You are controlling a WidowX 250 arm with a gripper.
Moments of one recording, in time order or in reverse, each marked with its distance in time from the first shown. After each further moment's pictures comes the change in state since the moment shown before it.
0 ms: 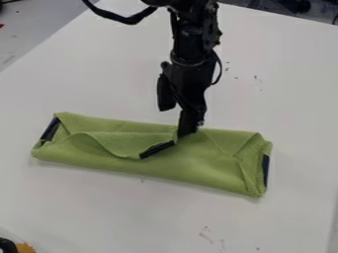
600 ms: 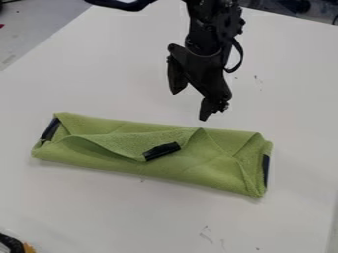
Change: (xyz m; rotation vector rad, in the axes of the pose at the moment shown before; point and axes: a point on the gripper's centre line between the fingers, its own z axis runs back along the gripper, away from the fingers) arm 0.019 -0.010 0.034 0.123 -0.169 0.229
